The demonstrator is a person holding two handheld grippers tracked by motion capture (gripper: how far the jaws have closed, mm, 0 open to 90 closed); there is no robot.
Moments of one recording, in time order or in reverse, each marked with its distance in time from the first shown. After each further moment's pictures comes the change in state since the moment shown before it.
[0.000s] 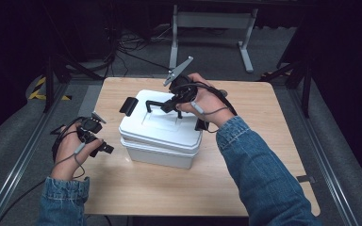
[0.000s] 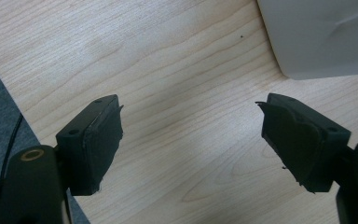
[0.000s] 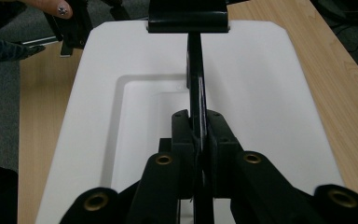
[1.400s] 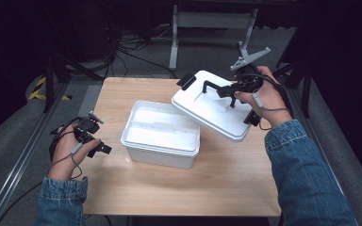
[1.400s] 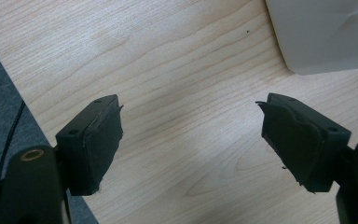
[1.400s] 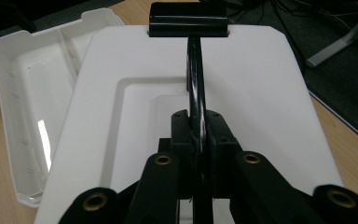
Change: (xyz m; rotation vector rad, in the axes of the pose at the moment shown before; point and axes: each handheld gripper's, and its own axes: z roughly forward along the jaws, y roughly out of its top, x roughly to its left) left arm 0.006 -0.004 -0.002 0.006 -0.013 -0.017; right arm -0.045 -0.098 -0.114 -0.082 -0.266 0.253
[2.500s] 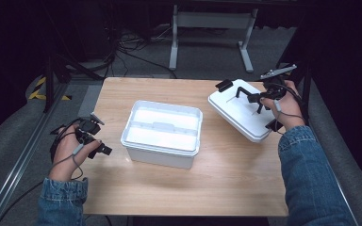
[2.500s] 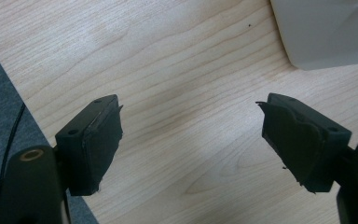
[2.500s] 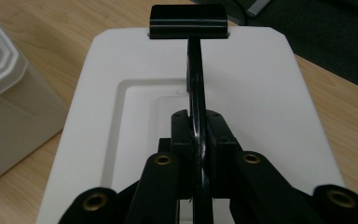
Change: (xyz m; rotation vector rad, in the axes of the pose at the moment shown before) left arm -0.003 -0.002 0.003 0.016 0.009 0.003; right arm -0.088 -0.096 0.013 0.055 -0.177 0.225
